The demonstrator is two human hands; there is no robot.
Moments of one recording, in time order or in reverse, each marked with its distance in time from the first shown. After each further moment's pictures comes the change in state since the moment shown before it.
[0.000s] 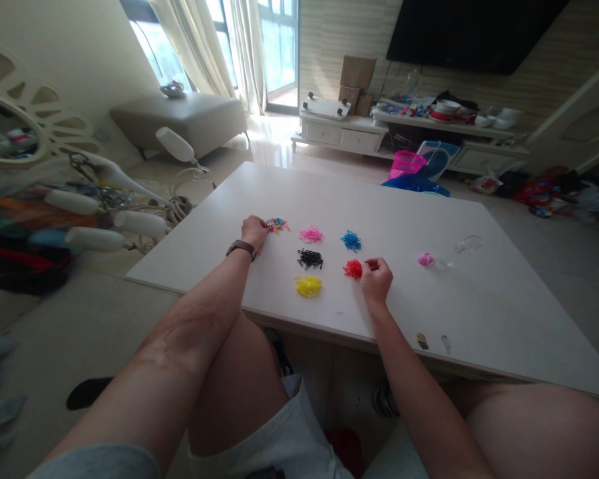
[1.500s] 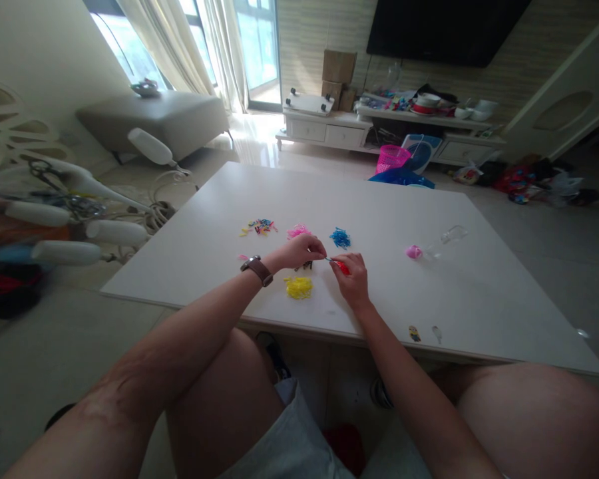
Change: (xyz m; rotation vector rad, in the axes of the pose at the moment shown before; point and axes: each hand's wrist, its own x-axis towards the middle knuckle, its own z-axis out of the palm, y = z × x) left_hand -0.099 0.095 0.041 -0.384 -0.705 0.766; right_hand -0.018 -0.028 0.000 0.033 -0.263 -0.552
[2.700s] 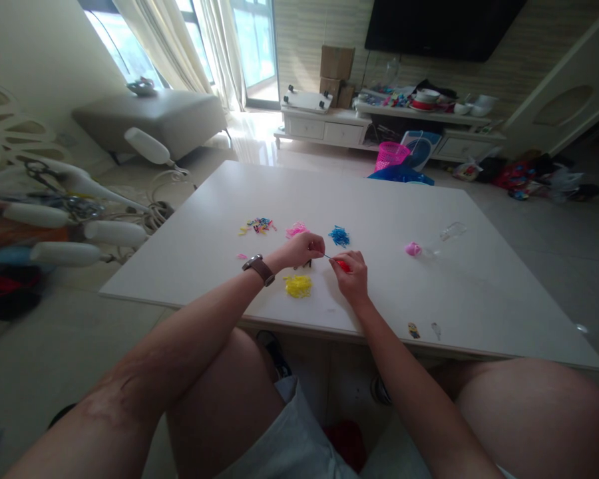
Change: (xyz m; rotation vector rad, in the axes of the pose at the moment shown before) left_hand 0.000 0.009 0.003 0.124 0.021 -0.014; right_hand 0.001 -0.001 0.001 0.028 0.042 0.018
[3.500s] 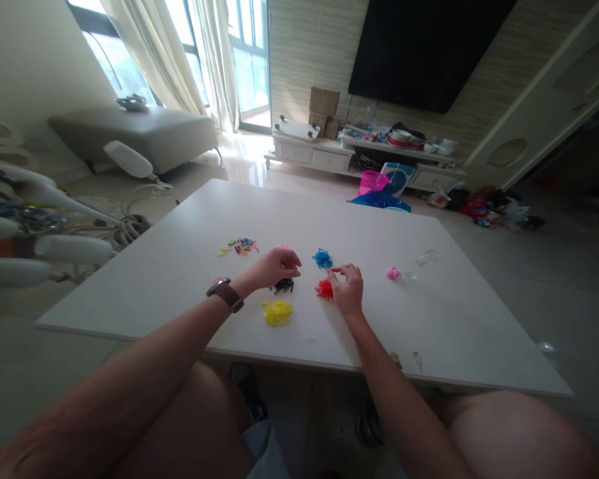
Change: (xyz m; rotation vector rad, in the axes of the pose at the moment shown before) left_hand -0.005 -0.007 -0.015 -0.172 0.146 -0.090; right_hand 0.028 0.028 -0.013 -0.176 0.073 0.180
